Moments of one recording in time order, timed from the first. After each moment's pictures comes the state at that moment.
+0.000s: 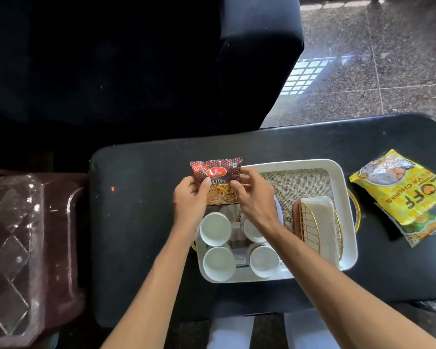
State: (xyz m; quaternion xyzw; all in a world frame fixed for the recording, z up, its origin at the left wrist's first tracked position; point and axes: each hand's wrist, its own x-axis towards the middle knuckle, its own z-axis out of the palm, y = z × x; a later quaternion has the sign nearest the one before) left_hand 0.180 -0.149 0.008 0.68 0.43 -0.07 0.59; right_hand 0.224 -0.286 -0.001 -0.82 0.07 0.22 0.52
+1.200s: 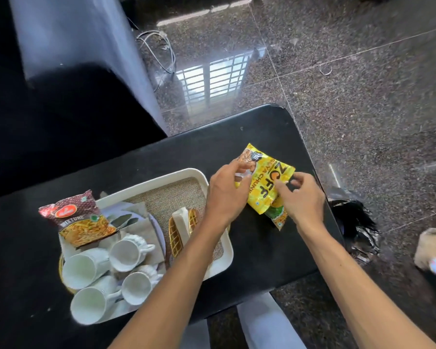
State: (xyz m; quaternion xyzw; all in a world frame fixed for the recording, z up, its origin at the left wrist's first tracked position) left_hand 0.288 -0.479 0.038 0.86 0.08 -0.17 0.48; right_hand 0.269 -0.637 0.028 -0.86 0.35 0.13 0.36
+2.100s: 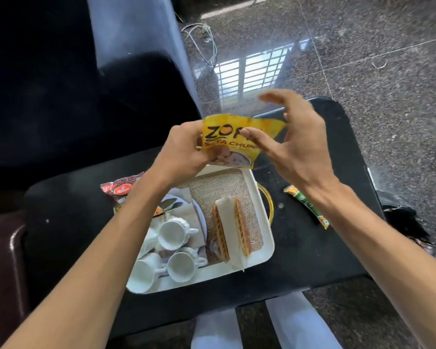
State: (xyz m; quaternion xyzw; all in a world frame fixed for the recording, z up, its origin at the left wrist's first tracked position) left_hand 0.325 -0.316 0.099 0.88 -0.03 -0.16 0.45; right_hand 0.333 -0.526 0.110 -0.90 -0.08 -0.02 0.42
